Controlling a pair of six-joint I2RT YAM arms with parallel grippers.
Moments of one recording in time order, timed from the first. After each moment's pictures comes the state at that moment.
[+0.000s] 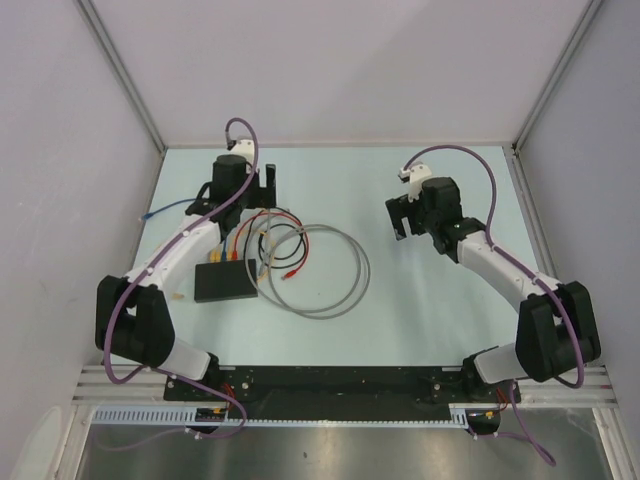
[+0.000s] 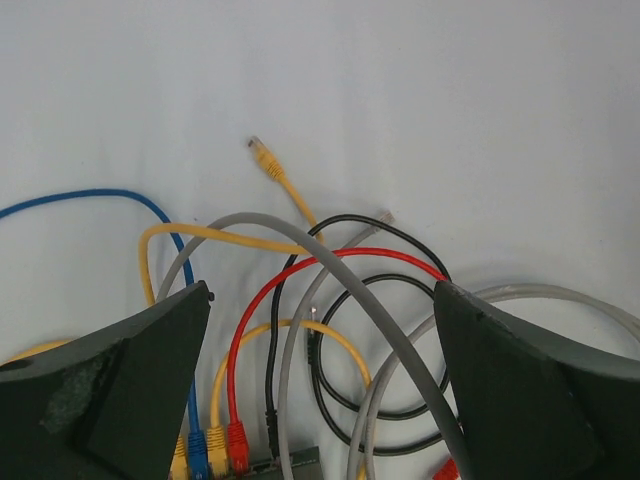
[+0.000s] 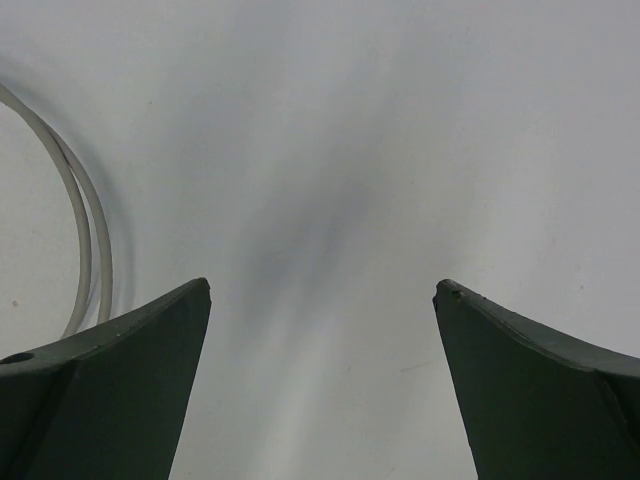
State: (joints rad) left arm -0.29 1.47 1.14 -0.17 -0.18 -0.10; right arm 0.35 1.40 0.96 -0.15 0.05 -0.13
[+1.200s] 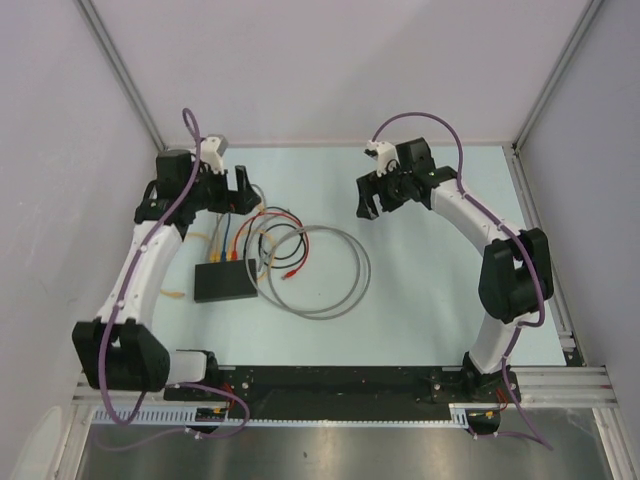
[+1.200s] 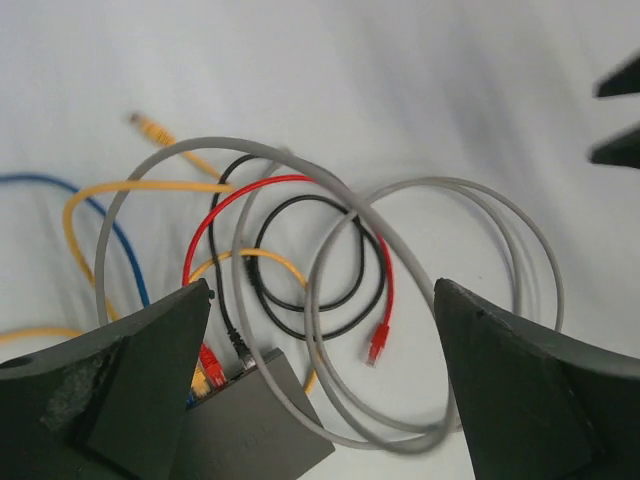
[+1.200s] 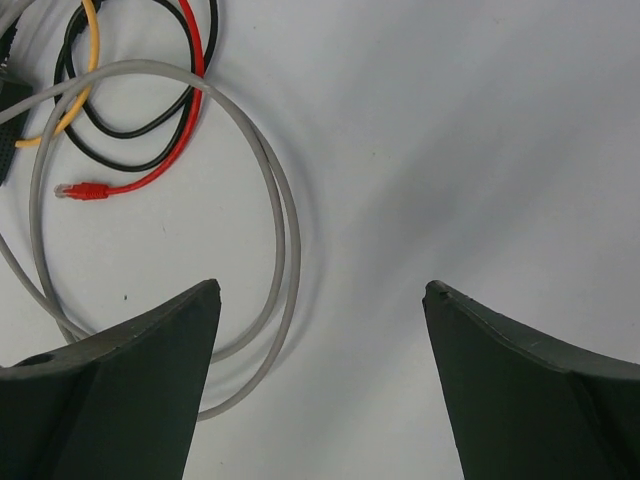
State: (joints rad) left arm -0.02 1.33 1.22 -0.49 0.40 -0.05; right arm 0.37 1.80 1.50 -0.50 -0.41 -0.09
